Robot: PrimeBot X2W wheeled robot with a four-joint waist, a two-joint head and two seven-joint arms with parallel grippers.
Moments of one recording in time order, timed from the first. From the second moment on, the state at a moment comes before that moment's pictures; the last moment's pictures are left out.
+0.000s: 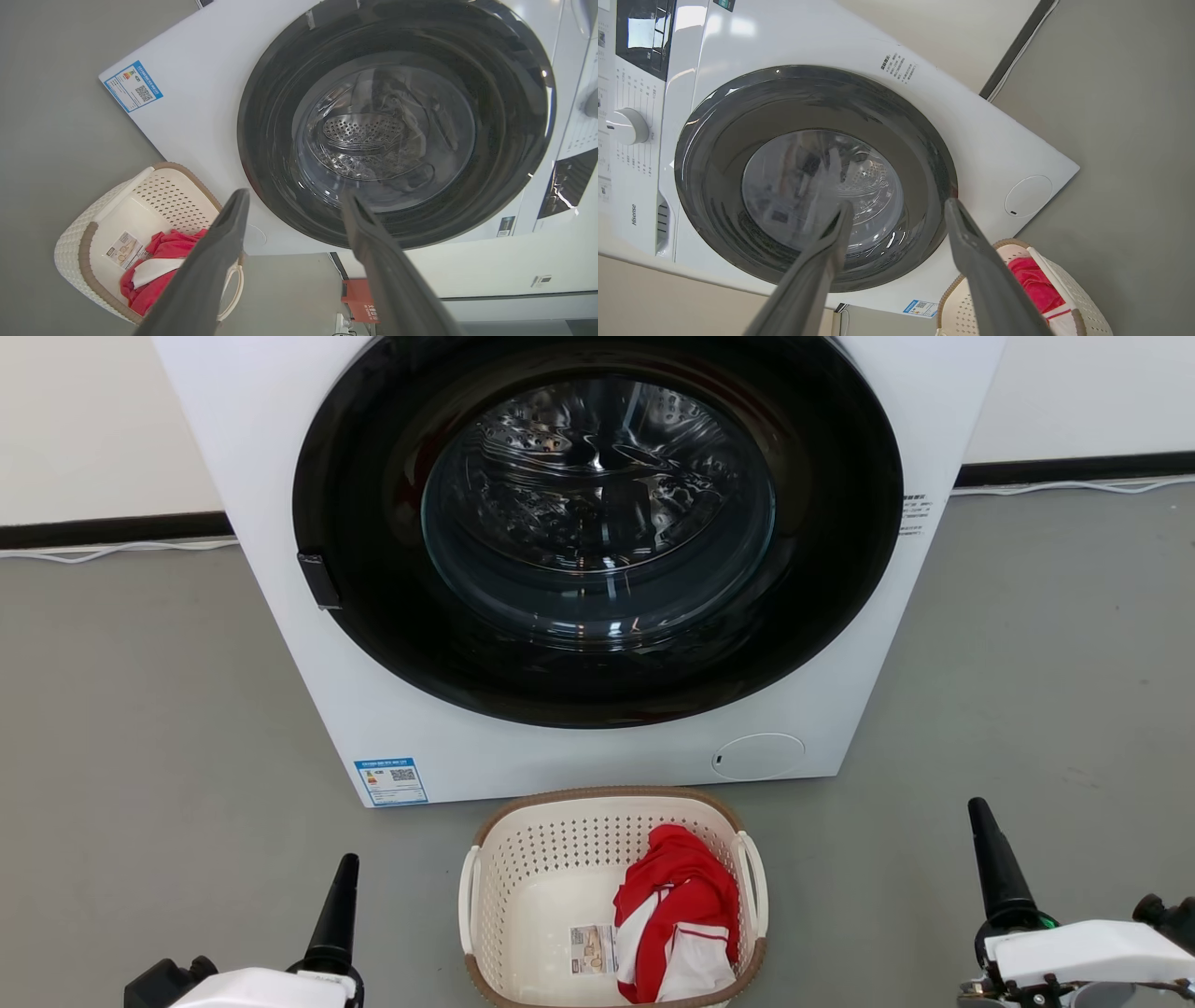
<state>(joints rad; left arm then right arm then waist) -0.01 0.03 0.03 0.33 -1.27 -0.11 -0.02 0.00 -0.06 -0.09 0.21 1.09 0.12 -0.01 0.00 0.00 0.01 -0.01</state>
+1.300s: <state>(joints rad) 0.01 0.03 0.02 0.32 -0.77 -0.09 -0.13 0.02 -0.10 -0.06 0.20 0.58 0.12 -0.12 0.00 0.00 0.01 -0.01</state>
